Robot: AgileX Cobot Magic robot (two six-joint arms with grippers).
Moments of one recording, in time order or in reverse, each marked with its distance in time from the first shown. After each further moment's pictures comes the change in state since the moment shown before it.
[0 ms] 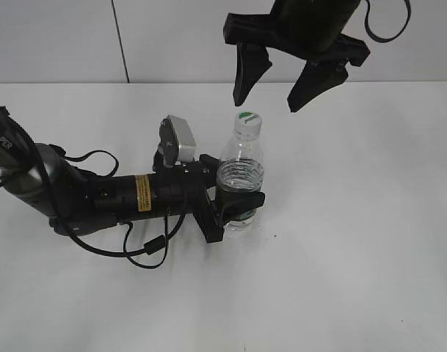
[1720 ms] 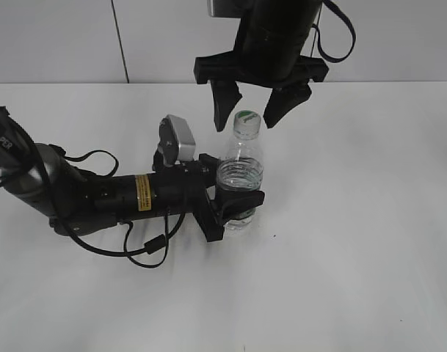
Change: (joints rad) left arm 0.000 0.000 0.000 -0.009 0.002 0.000; right arm 0.070 0.153 -0.097 -0.097 0.002 -0.019
